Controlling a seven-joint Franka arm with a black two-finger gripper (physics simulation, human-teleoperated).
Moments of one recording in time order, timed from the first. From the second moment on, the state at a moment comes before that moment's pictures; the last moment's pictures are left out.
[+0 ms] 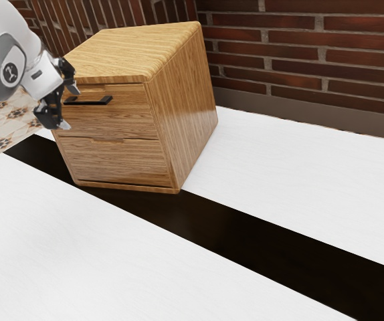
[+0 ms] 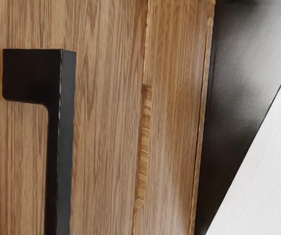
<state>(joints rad) -0.08 0.04 0.50 -1.59 0.06 2.09 1.56</state>
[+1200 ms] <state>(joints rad) 0.26 -0.41 0.19 -1.86 0.09 1.87 1.54</state>
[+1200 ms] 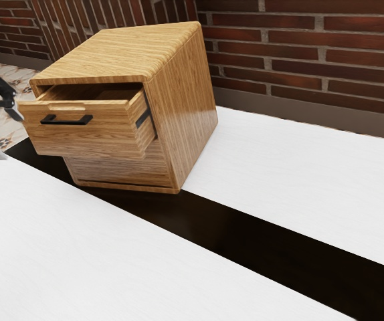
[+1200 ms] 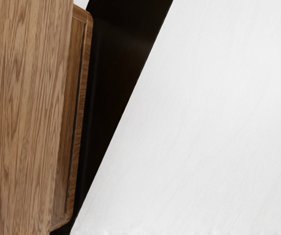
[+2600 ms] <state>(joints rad) 0.21 -0.20 0.20 -1.78 0.09 2.06 1.43</state>
